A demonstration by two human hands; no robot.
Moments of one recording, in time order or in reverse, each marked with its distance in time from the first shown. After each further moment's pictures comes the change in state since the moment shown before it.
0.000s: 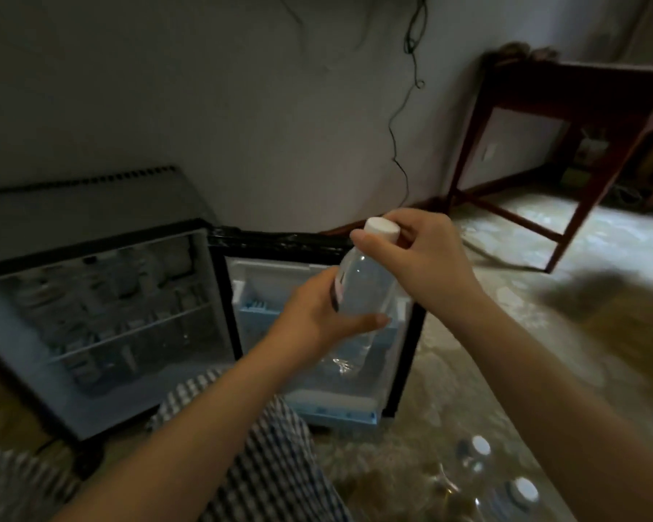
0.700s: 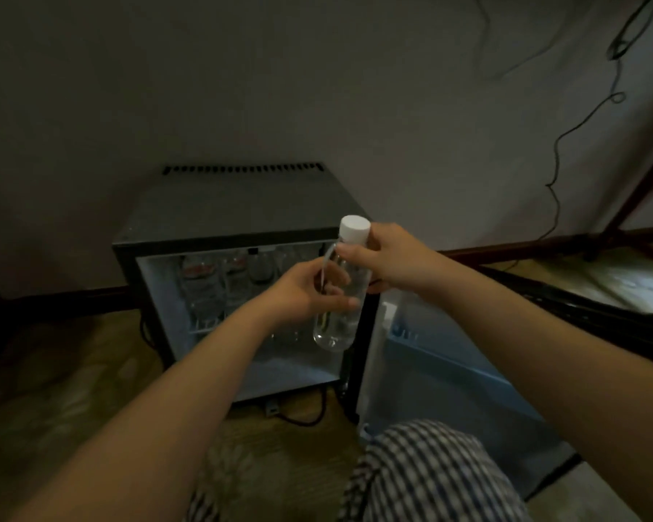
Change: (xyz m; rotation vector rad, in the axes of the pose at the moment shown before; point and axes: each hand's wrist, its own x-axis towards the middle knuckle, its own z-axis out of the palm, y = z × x) left_hand 0.009 -0.130 -0.219 0.071 0.093 -0.275; right_hand 0.095 -0.071 0.225 0.114 -0.716 0.060
